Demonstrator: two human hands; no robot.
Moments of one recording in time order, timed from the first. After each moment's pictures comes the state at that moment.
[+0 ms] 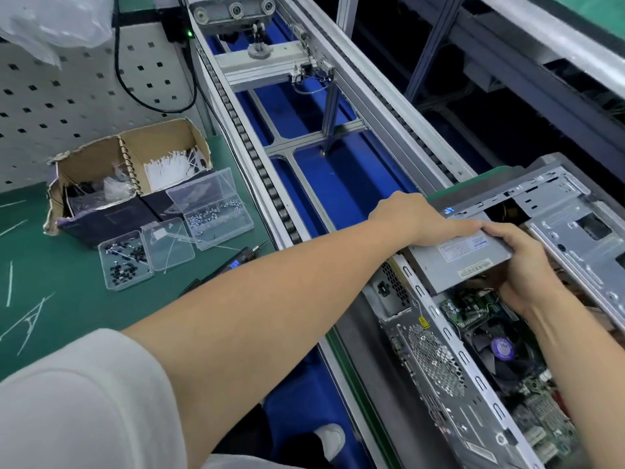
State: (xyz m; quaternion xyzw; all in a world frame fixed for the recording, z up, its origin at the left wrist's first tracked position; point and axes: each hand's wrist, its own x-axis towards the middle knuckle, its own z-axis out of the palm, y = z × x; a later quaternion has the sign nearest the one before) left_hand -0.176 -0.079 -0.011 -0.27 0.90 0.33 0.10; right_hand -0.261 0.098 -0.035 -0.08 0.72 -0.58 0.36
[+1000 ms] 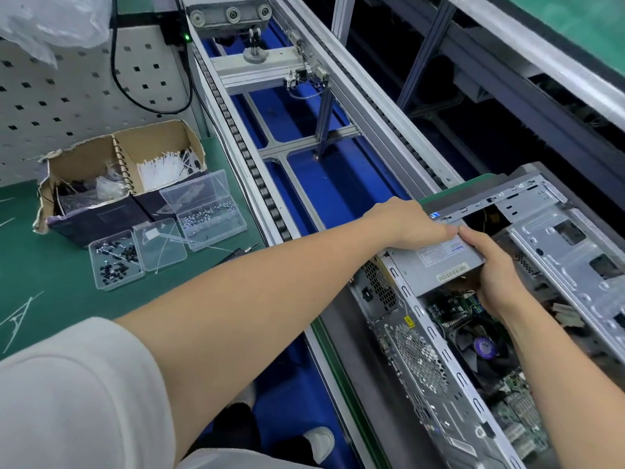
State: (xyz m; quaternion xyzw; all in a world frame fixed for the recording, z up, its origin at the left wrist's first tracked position) left_hand -0.176 -0.084 -0.012 -0.18 0.91 0.34 0.13; right_hand -0.254 0.097 -0.048 -0.12 0.74 -0.56 0.36
